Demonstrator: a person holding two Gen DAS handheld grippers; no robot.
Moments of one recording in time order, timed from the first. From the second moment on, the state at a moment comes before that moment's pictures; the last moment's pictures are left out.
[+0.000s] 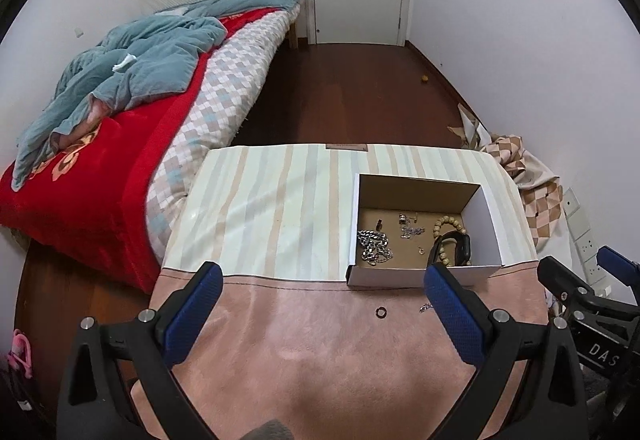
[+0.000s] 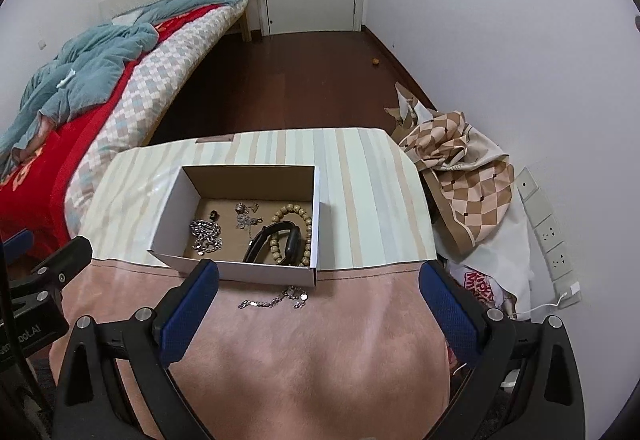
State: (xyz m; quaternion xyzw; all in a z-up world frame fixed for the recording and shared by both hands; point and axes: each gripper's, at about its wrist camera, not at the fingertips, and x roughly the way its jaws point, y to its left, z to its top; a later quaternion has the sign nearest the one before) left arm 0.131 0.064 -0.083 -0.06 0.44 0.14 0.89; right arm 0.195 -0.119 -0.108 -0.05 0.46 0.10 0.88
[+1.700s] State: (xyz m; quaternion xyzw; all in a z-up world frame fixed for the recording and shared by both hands) left arm 0.182 0.034 -0.245 -0.07 0.56 0.07 0.82; right arm 0.183 -0.164 -0.235 0.03 0.48 0.13 0.87
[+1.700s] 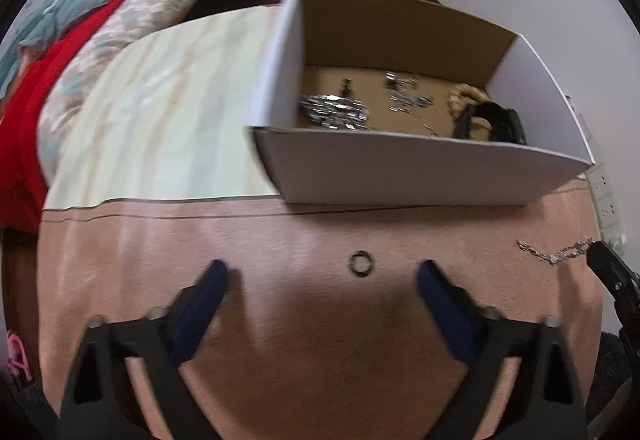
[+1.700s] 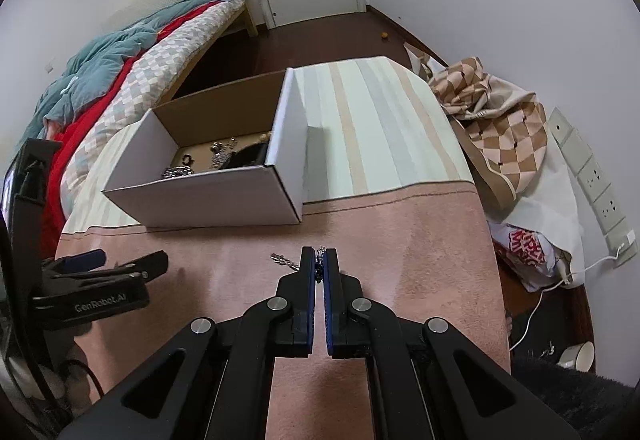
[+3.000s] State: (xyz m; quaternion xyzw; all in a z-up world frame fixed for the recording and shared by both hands) left arm 0.262 0.066 -0.131 -0.13 0.51 -0.02 0.85; right arm 0.281 -0.111 -0.105 0.04 0.43 0.24 0.87
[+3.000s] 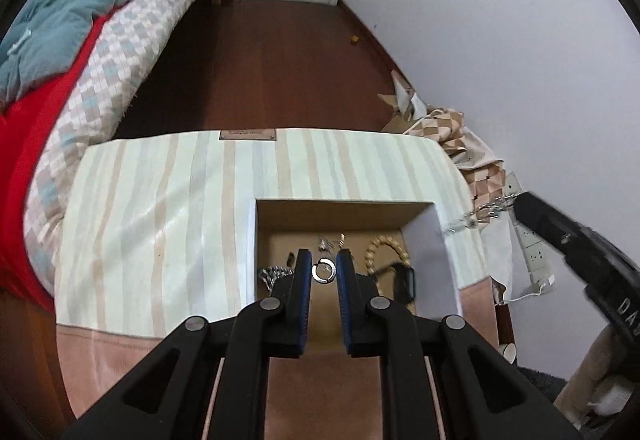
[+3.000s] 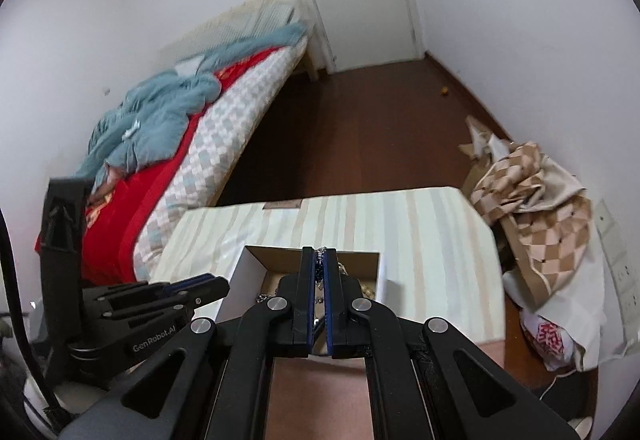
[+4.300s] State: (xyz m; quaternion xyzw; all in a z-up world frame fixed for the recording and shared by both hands) left arm 0.214 0.074 -0.153 -0.07 0.53 0.11 0.84; right arm 0.275 -0.108 -0.185 -0.07 0.55 0.10 0.83
